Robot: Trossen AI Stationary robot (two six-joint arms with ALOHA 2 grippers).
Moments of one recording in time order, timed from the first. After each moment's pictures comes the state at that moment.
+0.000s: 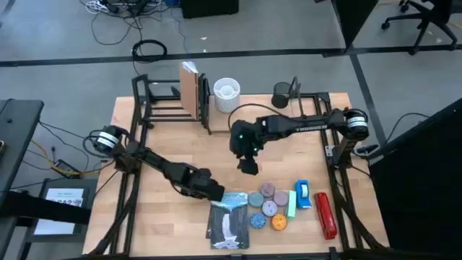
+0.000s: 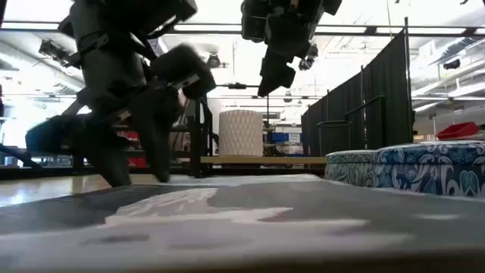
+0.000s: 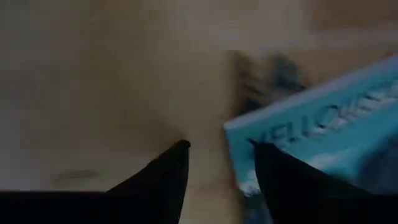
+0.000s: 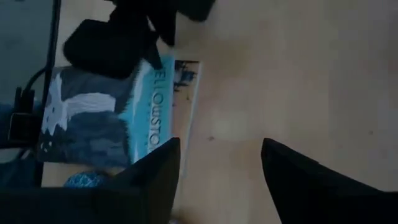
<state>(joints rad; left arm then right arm) -0.30 1.73 0.95 -0.49 0.00 -1.64 -0.05 1.77 1.48 -0.72 -0.30 0.07</state>
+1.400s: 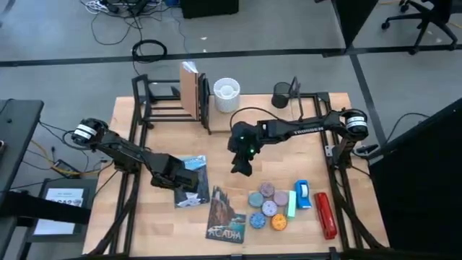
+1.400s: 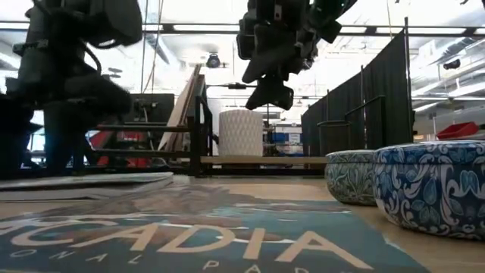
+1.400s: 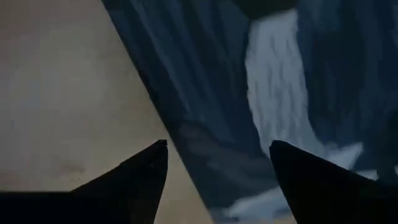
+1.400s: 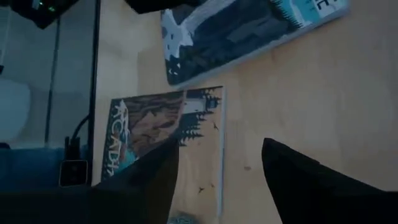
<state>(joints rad) -0.32 1.45 0.71 -0.66 0.12 -1.73 -0.07 1.78 1.30 -0.36 -0.45 0.34</state>
